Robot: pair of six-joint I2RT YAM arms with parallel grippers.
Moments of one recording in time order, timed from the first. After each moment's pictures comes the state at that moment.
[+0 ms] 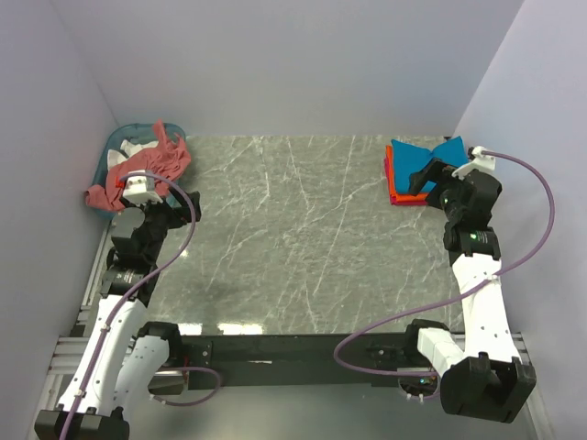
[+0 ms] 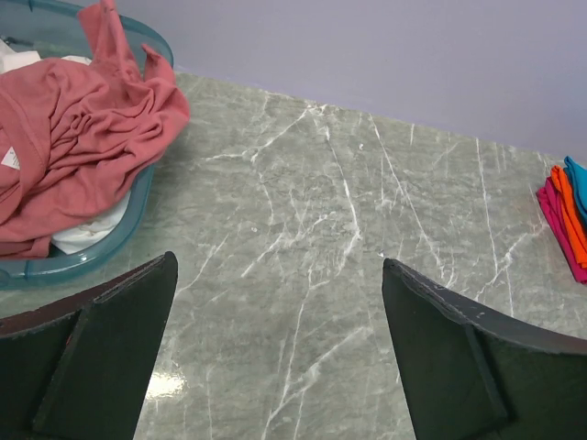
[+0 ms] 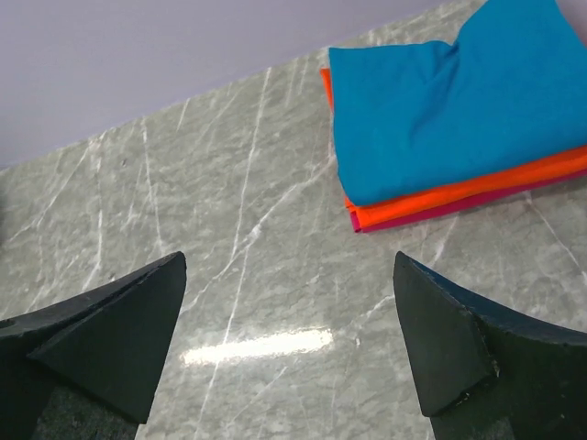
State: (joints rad) left arm -0.09 0.68 0.65 -0.06 -0.02 -0.31; right arm -0.17 0.95 0.90 -0.21 -0.14 0.32
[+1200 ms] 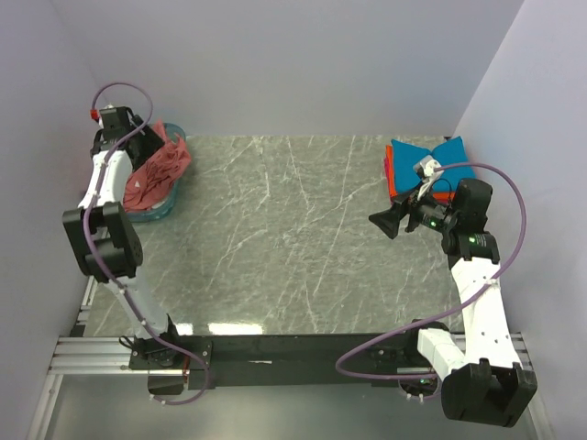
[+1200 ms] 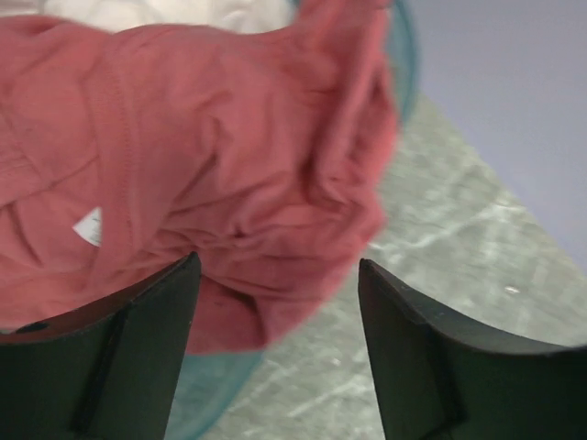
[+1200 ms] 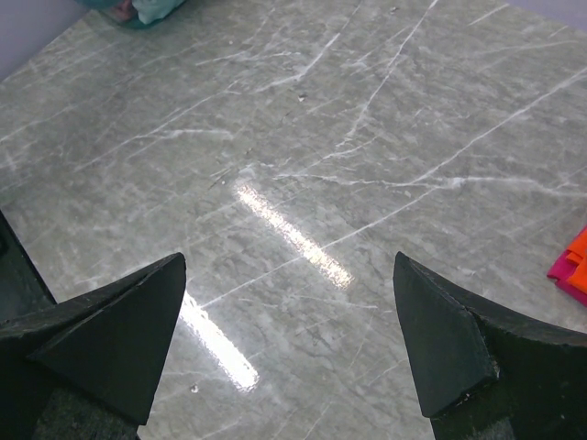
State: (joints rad) left arm 0.23 1.87 1.65 -0.42 0.01 -0.58; right arm -0.15 0.93 0.88 -0.40 -0.92 -0.17
